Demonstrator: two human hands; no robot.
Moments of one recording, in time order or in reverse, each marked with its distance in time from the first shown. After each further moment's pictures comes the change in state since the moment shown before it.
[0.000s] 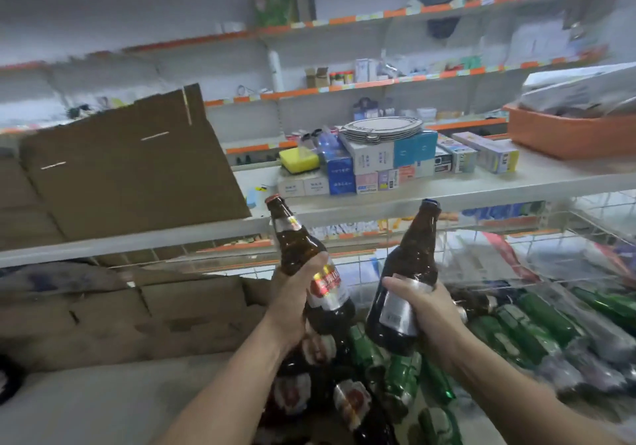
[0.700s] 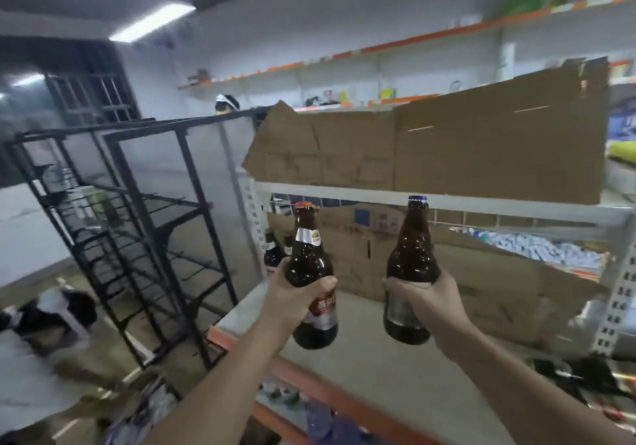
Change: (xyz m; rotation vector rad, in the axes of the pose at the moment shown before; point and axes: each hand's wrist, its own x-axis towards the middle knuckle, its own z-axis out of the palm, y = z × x) left_hand -0.298 0.195 -0.393 0.484 0.699 0.205; right_hand -0.154 0.101 0.443 -0.241 -0.419 -0.142
